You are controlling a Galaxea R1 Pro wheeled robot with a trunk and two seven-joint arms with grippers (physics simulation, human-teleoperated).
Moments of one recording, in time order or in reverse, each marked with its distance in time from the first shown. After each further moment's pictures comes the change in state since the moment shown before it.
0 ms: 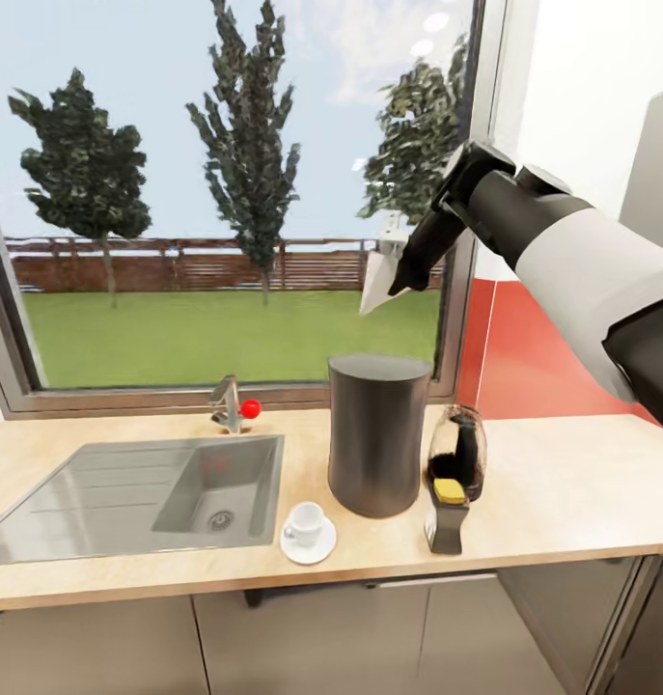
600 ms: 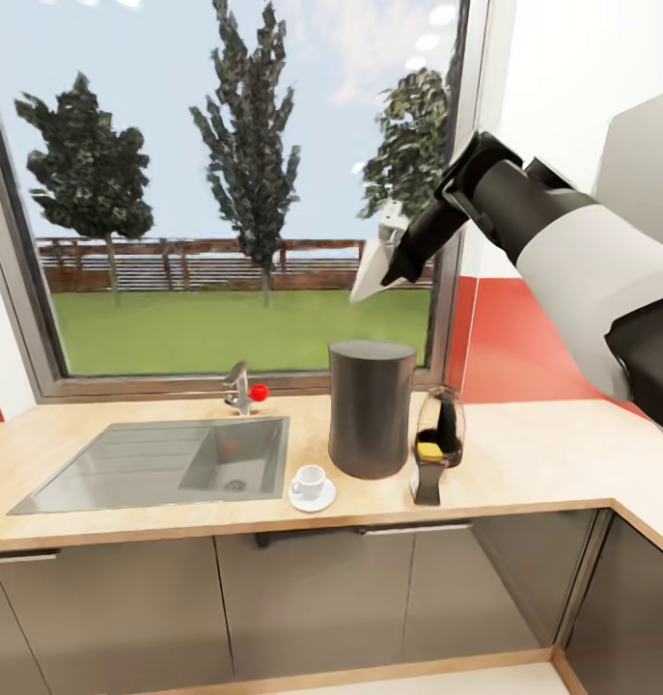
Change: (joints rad) left arm 0.000 0.000 0.000 0.000 0.001 0.000 0.000; right arm 0.000 0.009 -0.125 -0.001 0.006 0.060 -0.026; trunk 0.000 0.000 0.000
